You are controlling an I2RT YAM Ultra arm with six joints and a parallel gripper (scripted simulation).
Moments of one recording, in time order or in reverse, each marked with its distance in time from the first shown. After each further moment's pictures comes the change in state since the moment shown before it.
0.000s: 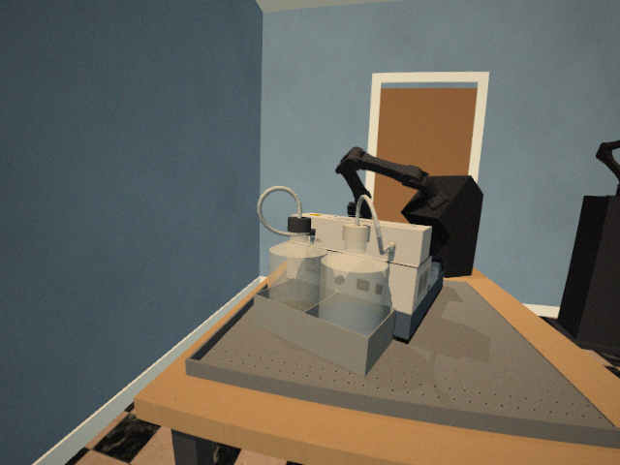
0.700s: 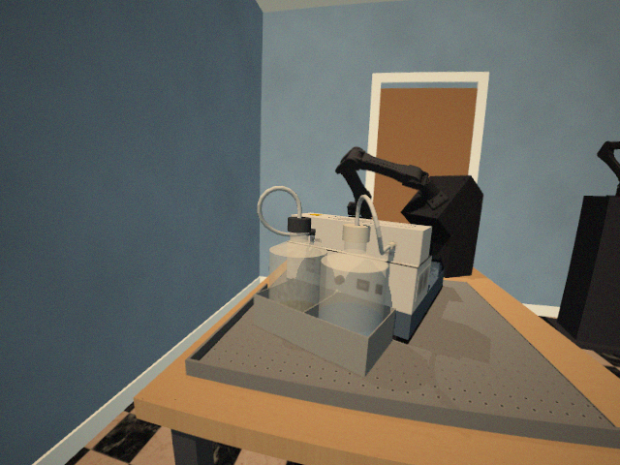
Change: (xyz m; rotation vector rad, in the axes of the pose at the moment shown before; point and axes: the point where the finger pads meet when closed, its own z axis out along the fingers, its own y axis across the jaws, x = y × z) arm 0.001 0.000 0.000 0.000 0.000 0.001
